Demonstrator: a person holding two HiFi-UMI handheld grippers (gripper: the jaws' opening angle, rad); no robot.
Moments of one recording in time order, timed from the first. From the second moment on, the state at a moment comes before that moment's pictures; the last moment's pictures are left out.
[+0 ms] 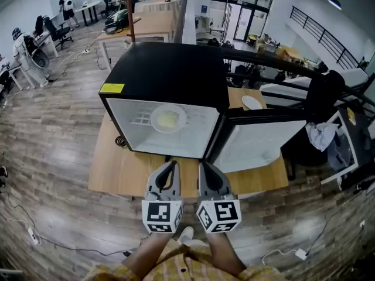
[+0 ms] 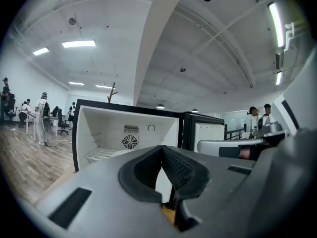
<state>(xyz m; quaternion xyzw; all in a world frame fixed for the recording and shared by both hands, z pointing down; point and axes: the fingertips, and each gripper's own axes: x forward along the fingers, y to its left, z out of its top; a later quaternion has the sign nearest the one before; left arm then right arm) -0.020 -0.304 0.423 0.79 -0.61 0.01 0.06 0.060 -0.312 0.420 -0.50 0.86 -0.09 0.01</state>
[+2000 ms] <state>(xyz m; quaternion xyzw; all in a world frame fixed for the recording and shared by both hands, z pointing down) -0.086 -0.482 0.566 0.50 -0.46 -0.42 0.60 0.058 -0.389 0.424 -0.57 0.82 -0.09 -0.01</state>
